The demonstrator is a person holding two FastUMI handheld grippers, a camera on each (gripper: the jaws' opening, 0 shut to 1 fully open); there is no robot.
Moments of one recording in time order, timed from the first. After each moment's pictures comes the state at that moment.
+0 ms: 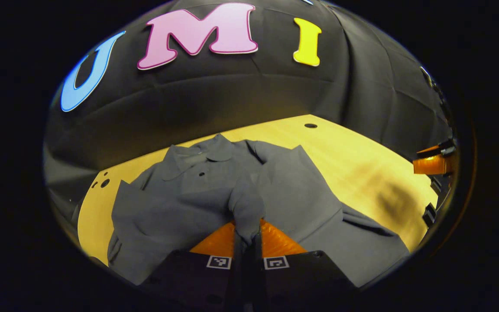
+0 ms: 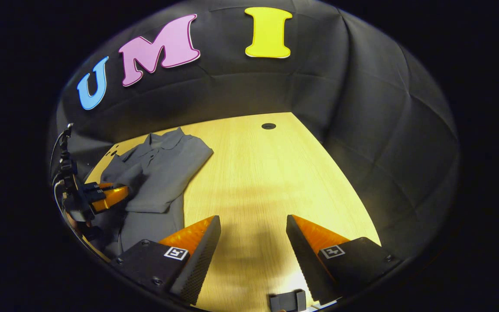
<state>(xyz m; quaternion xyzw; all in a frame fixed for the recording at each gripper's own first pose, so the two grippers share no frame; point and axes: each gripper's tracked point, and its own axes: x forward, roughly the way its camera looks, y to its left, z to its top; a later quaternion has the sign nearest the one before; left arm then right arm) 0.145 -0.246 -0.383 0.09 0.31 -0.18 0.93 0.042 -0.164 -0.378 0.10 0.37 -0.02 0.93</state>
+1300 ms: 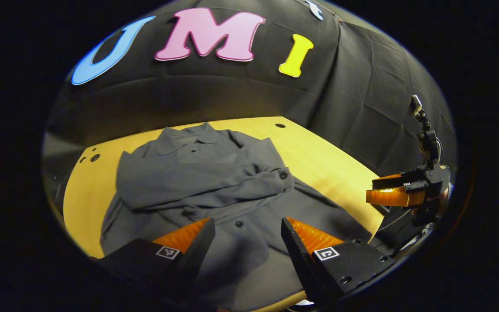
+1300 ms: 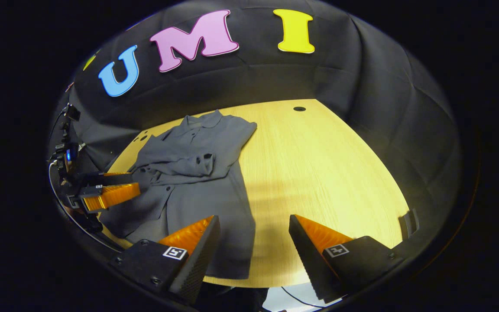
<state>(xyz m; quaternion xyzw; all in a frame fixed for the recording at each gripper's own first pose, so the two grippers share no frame) 0.025 -0.163 -0.327 0.00 0.34 -0.25 0.91 -0.060 -0.047 -0.367 0.12 0.39 0.03 0.91</state>
